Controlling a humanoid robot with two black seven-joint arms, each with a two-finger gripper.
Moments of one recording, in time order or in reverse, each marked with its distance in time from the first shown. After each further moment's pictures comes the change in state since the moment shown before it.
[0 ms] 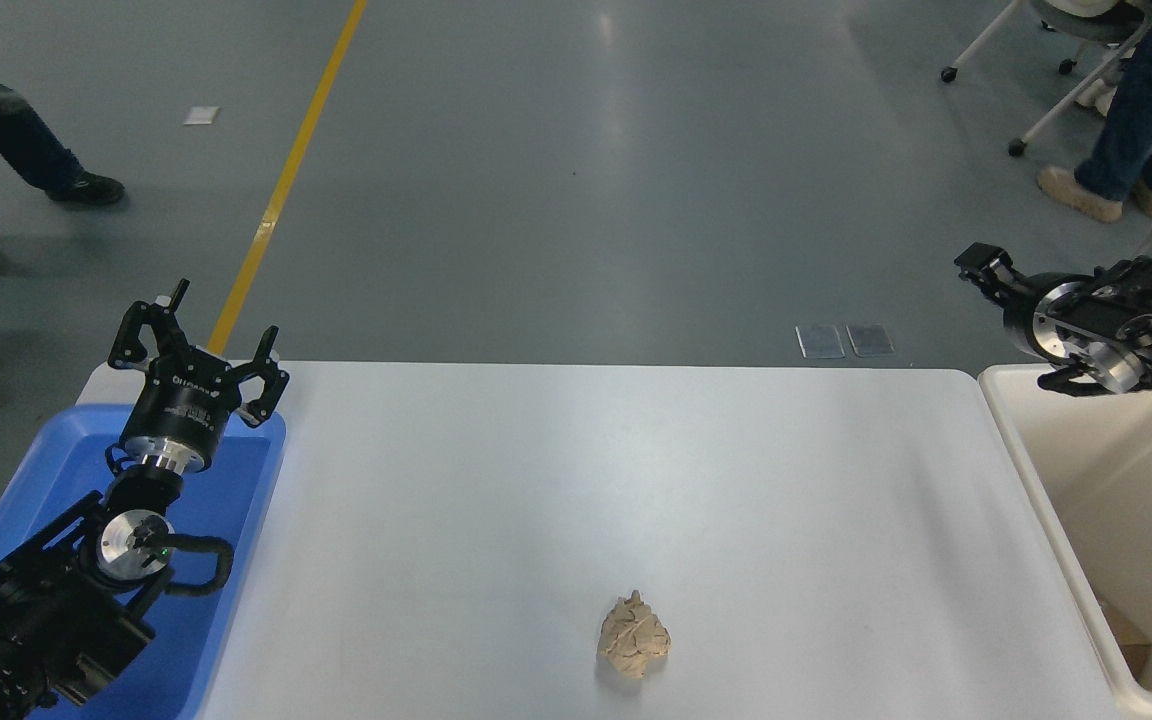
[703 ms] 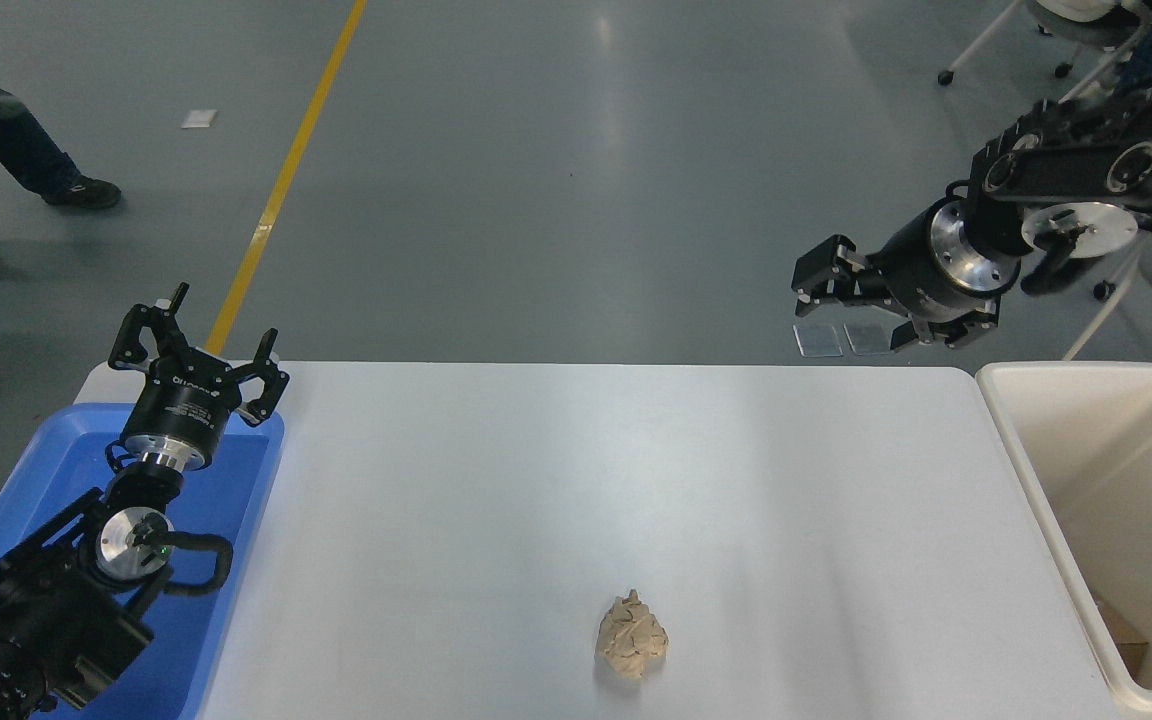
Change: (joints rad) left arm 0.002 0.000 0.001 0.001 0.001 0.003 0.000; right arm 0.613 0.092 -0.205 0.619 -0.049 0.416 -0.006
